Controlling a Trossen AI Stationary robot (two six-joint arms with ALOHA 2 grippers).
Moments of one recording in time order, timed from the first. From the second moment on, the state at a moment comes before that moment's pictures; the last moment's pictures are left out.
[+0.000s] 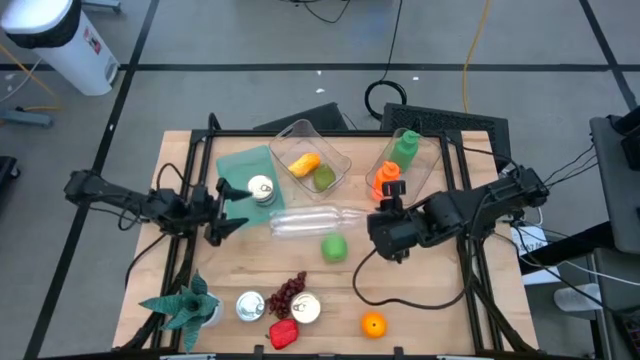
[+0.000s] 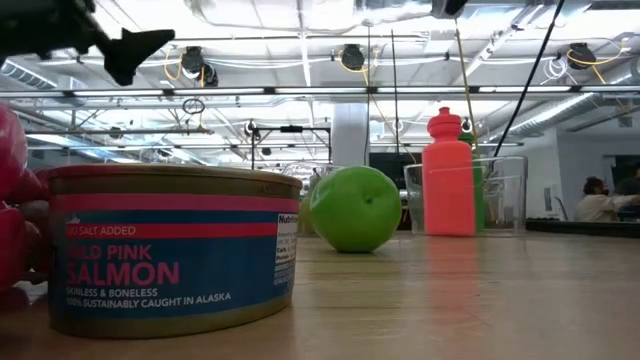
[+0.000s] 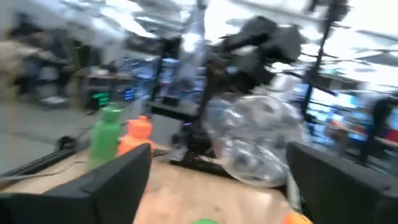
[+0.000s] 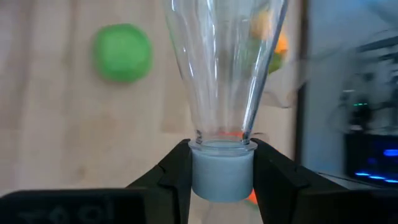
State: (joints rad) left arm -0.26 0.42 0.15 0.52 -0.31 -0.18; right arm 0.38 1.57 1.70 -1.40 0.55 0.13
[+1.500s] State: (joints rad) left arm -0.07 0.94 0.63 0.34 0.15 -0.61; right arm 0.44 1.61 1.70 -1.42 0.86 0.00
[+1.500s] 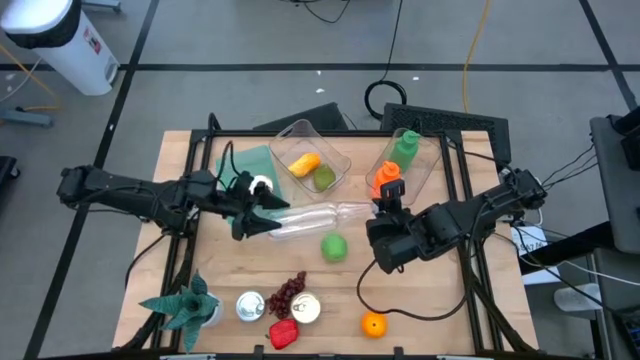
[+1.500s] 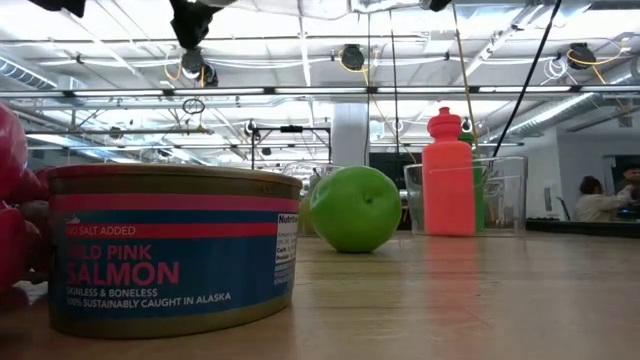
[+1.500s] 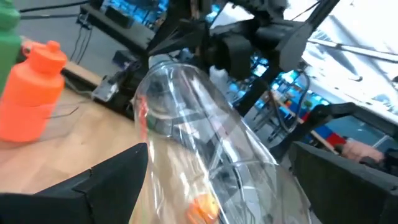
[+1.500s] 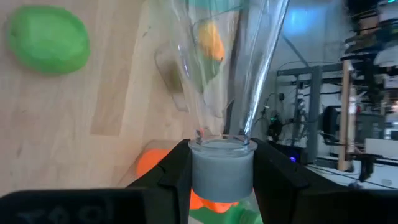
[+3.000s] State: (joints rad) left arm -0.14 1.03 0.63 0.27 0.09 -0.45; right arm 0.36 1.61 1.70 -1.44 0.89 0.20
